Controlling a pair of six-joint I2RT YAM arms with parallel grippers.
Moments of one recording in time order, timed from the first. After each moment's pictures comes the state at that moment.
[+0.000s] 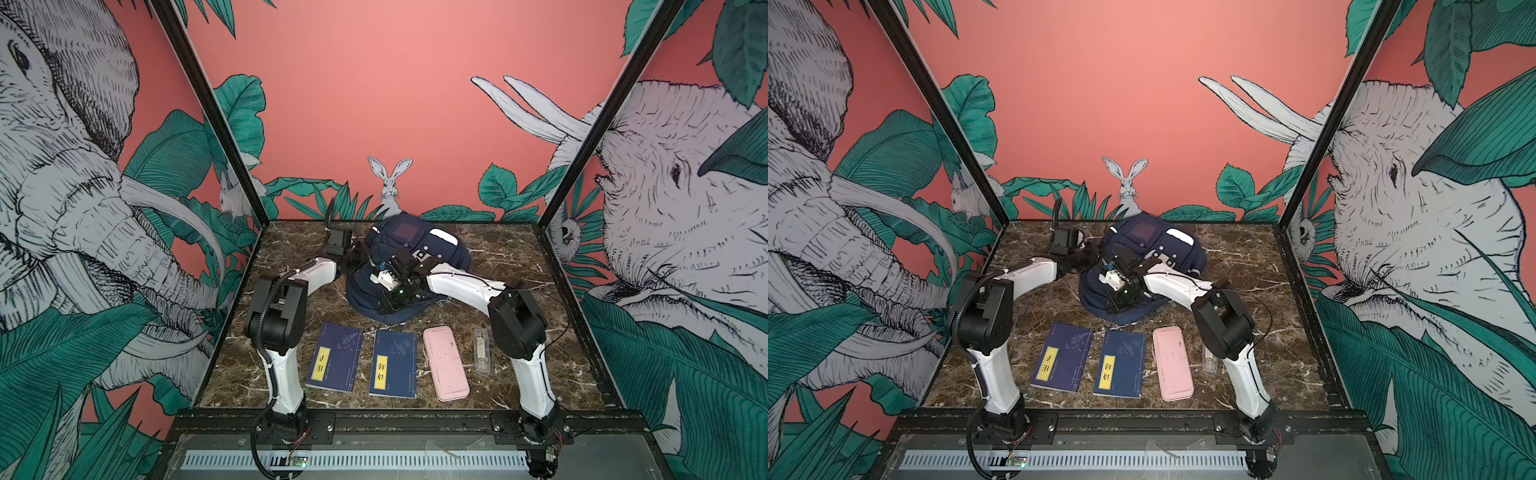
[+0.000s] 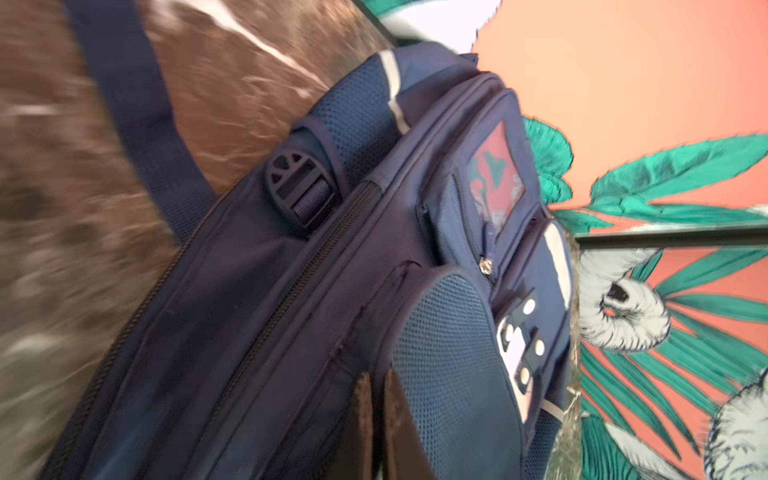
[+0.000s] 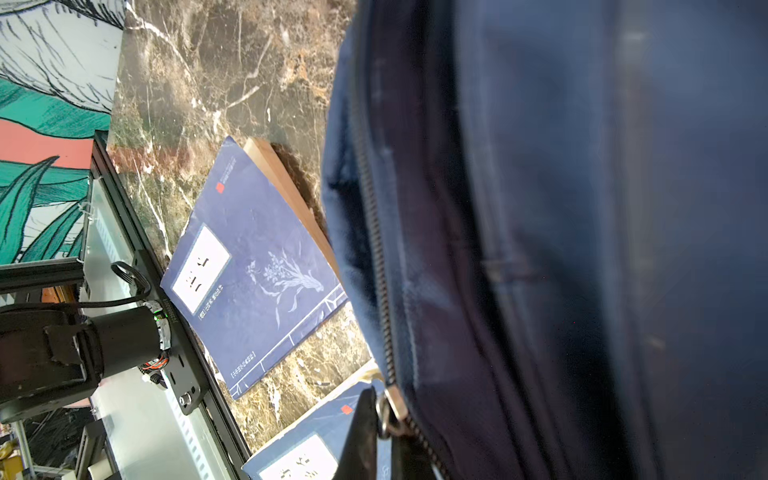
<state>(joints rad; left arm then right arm) -0.27 1.88 1.24 -0.02 0.25 -0.83 0.76 2.09 1.64 -0.71 -0.54 0.16</state>
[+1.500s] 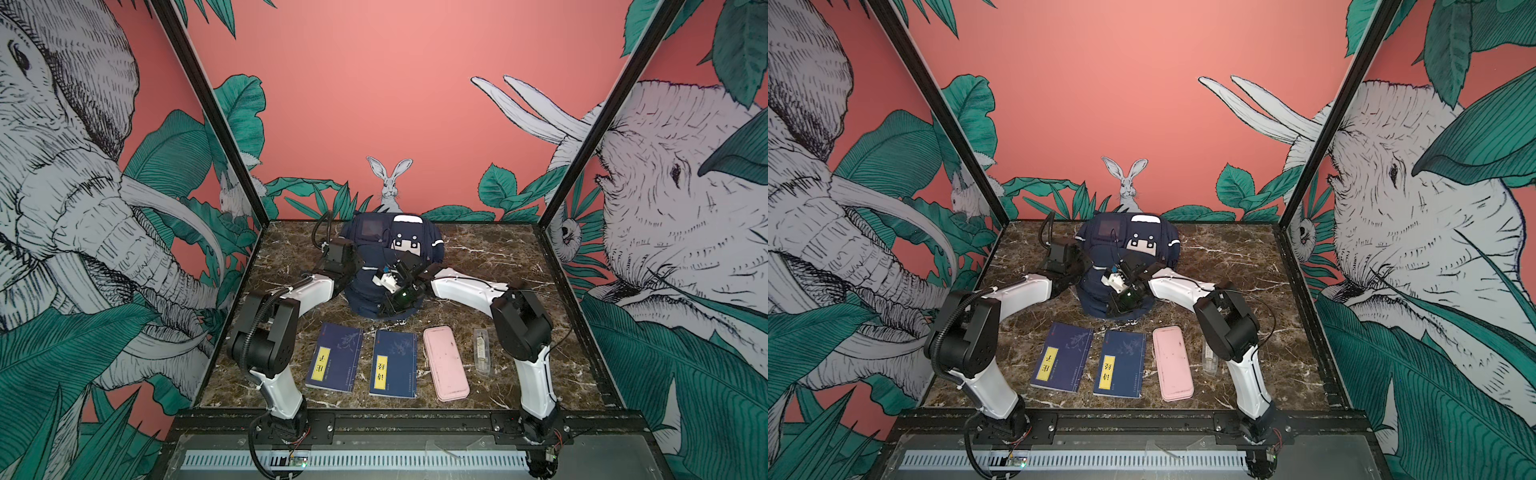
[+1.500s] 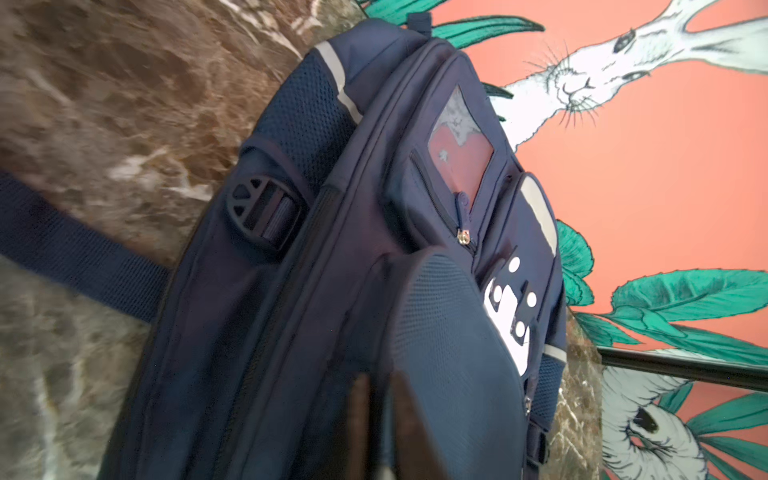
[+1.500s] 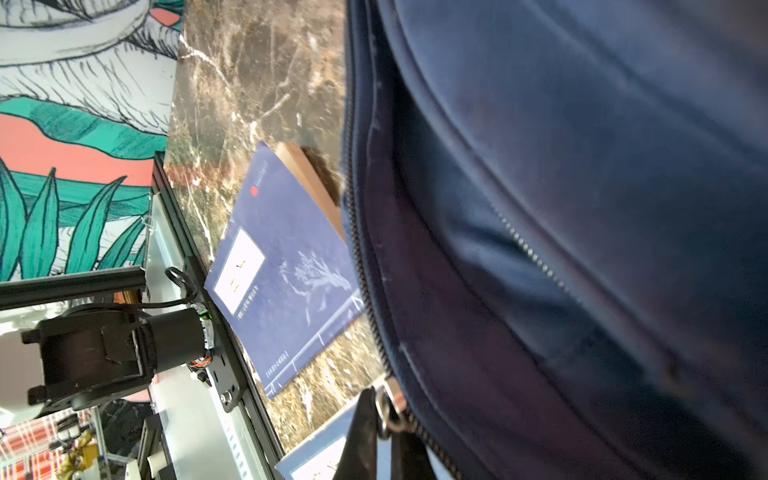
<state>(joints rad) -0.35 1.75 1.08 0.07 -0.03 -1.00 0.73 2.05 1.51 -0.57 -0.64 0.26</state>
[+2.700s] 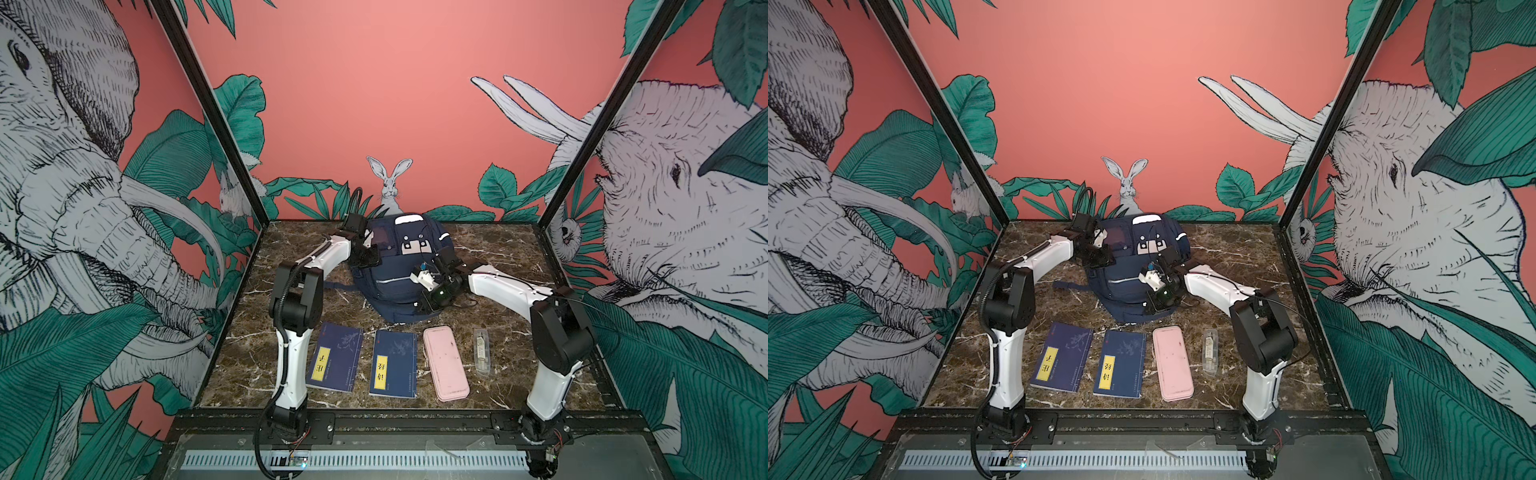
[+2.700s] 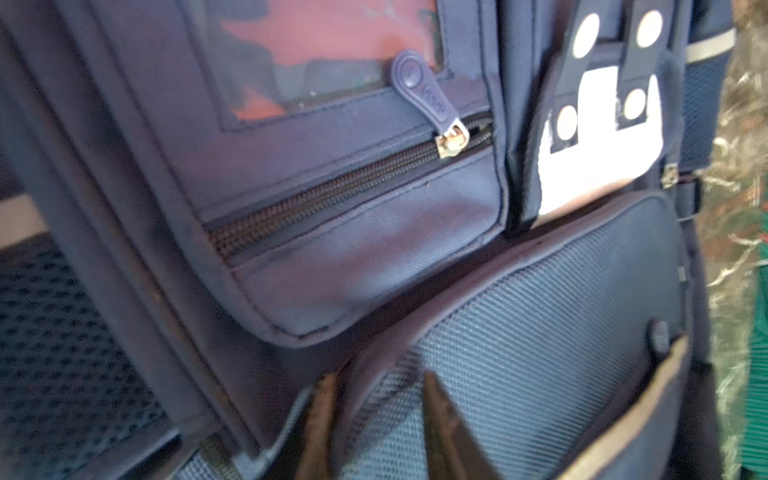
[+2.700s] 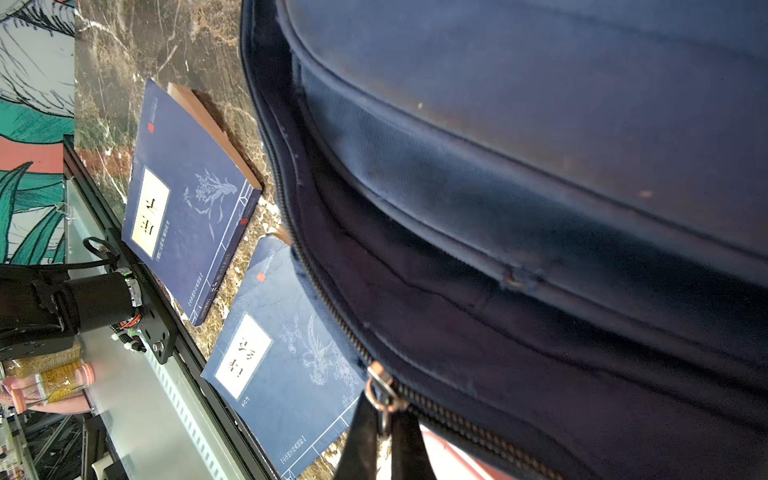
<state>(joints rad) -0.34 2.17 1.76 -0.66 0.34 -0.34 0.56 1.83 1.32 -0.74 -0.54 0.07</state>
